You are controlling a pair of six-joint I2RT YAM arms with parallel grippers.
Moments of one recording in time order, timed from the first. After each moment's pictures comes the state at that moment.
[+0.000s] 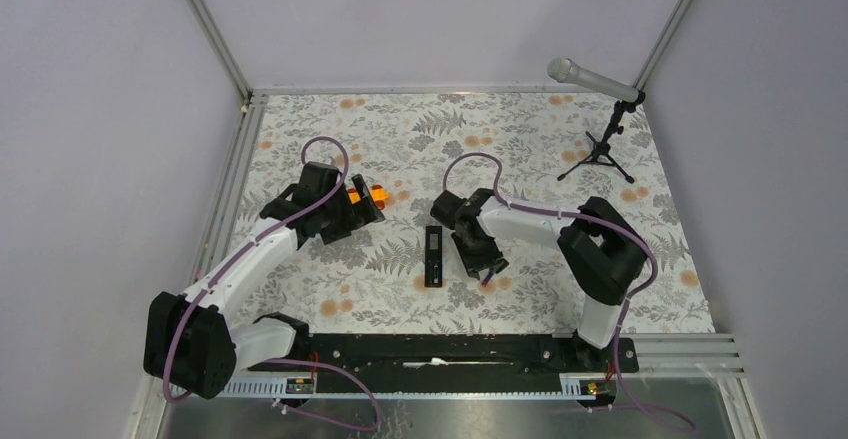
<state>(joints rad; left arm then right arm) -0.34 1.16 0.79 -0.54 0.11 -0.73 0.87 1.82 1.16 -0.93 0.15 0.53</state>
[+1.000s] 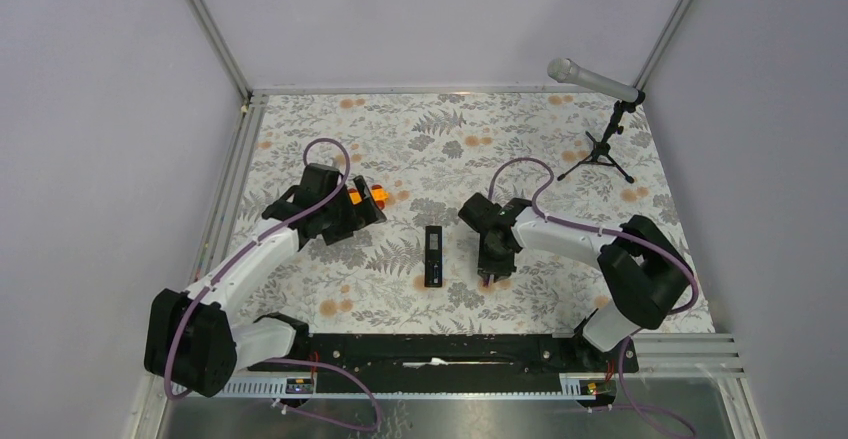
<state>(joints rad) -0.34 1.19 0.78 -0.50 0.13 -0.73 0.80 1.59 0.93 -0.79 0.09 0.88</state>
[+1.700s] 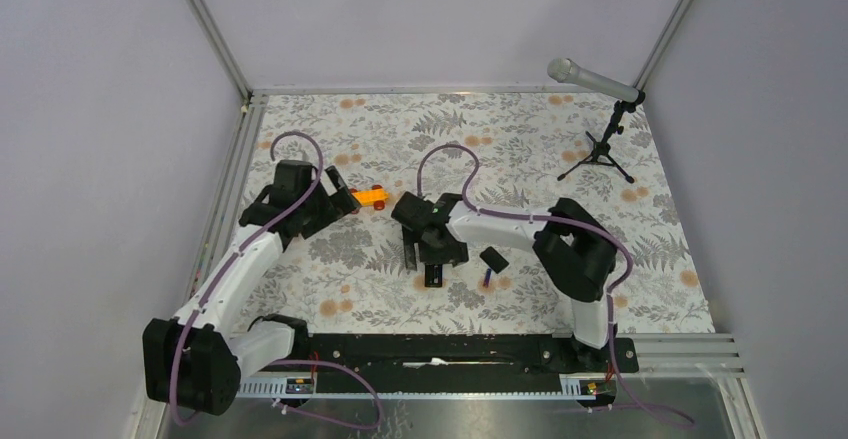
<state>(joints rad) -0.22 1.09 0.79 -0.54 0.06 -0.69 1.00 1.91 1.35 -0.77 0.17 0.87</state>
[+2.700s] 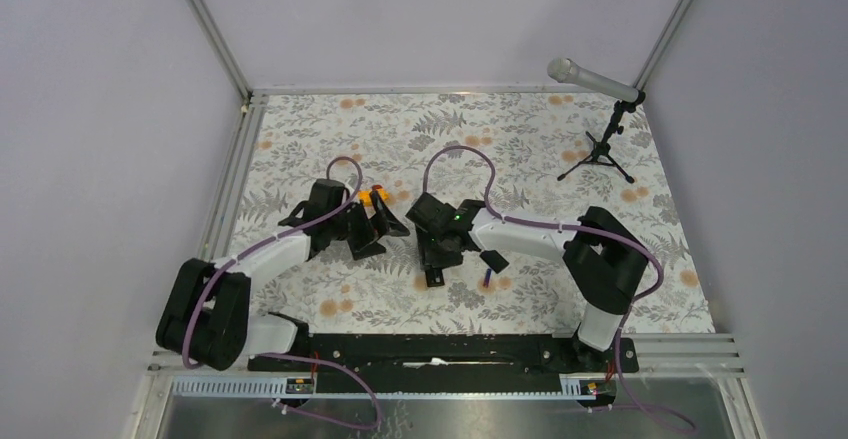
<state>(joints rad) -0.30 1.26 0.57 -0.15 0.53 -0.85 1.00 1.80 1.19 -0.62 0.10 0.82</state>
